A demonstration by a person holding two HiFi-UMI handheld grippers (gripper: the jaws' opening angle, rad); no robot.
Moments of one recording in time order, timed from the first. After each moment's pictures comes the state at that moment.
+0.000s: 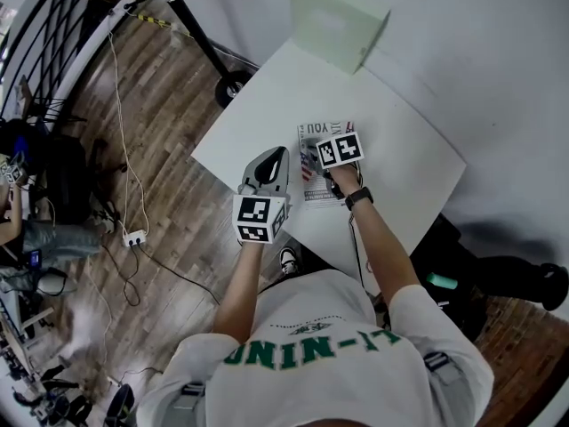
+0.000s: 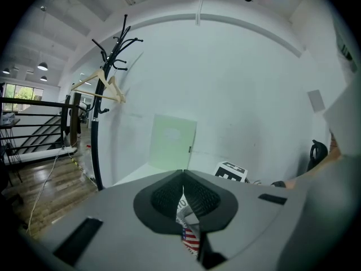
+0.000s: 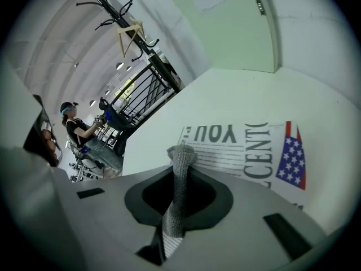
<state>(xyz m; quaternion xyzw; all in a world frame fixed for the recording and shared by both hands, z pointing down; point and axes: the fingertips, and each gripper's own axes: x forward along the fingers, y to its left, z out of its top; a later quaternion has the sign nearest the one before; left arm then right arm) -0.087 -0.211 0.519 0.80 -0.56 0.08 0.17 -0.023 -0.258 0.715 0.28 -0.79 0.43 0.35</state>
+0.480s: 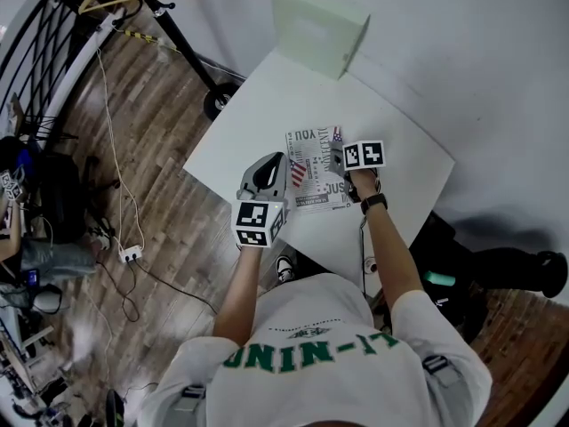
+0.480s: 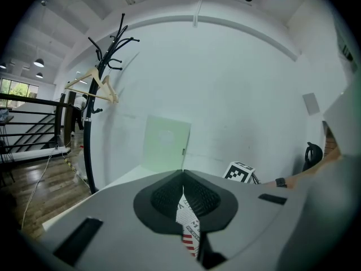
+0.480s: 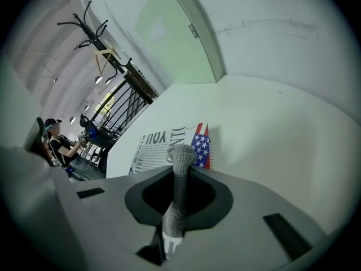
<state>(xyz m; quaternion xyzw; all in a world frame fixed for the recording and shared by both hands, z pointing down) -0.068 -0.217 0.511 0.82 -0.55 0.07 0.17 0.085 -0.284 0.712 0.38 -0.74 0.45 0.32</state>
